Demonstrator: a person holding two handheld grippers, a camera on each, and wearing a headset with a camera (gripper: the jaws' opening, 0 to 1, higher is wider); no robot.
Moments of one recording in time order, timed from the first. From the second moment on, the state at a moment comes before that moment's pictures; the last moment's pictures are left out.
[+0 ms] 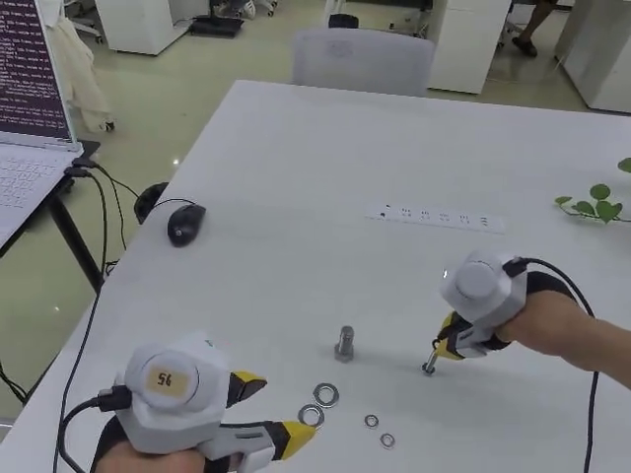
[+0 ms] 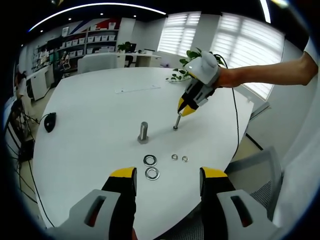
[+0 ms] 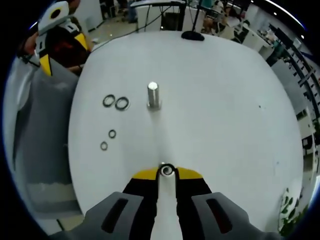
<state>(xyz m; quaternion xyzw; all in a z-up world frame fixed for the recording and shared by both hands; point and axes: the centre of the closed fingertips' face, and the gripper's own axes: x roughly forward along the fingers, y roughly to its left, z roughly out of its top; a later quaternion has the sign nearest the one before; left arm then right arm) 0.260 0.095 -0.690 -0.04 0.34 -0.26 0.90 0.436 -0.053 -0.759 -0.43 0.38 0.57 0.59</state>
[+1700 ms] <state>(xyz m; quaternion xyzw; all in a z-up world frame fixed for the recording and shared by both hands) 0.262 0.095 -0.691 -0.03 0.35 -0.26 0.90 0.426 -0.069 -0.799 -0.39 0.40 0.54 0.62</state>
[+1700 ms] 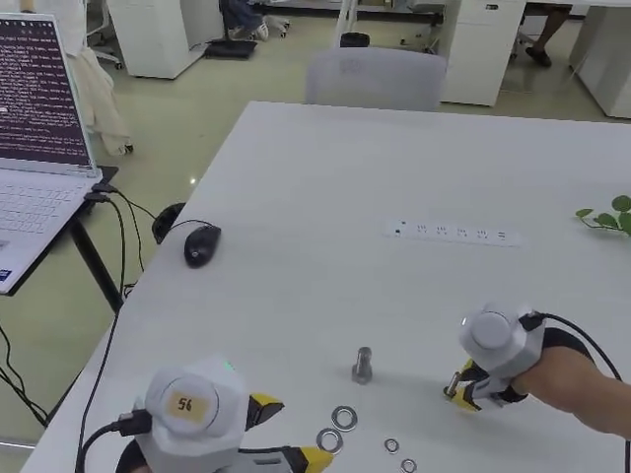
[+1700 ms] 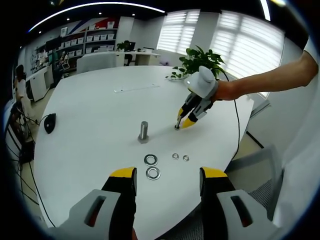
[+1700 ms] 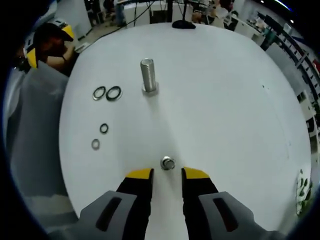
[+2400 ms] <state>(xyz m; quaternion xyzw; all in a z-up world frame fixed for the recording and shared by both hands) 0.267 0.083 -0.697 -0.01 0.36 -0.31 0.88 0.332 -0.082 -0.808 -0.30 0.42 0.51 0.69</state>
